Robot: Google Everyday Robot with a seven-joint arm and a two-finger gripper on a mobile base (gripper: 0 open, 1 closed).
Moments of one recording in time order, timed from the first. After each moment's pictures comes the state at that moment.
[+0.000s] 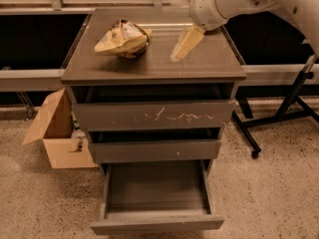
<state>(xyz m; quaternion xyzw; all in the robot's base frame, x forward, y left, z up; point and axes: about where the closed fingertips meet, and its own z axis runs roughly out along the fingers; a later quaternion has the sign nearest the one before) 0.700 -0.048 0.986 -0.68 0.55 0.02 0.48</state>
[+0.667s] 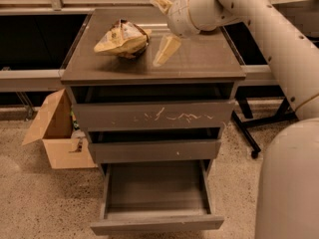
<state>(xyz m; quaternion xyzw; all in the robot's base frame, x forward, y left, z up) 0.749 0.003 0.939 -0.71 0.50 0.07 0.49</state>
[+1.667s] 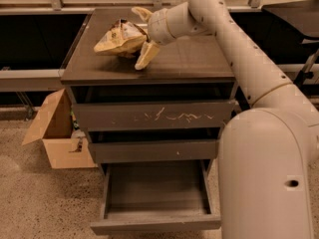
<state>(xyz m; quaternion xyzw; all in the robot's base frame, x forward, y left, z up) 0.795 0.062 0.898 -0.71 0.47 0.10 0.51</state>
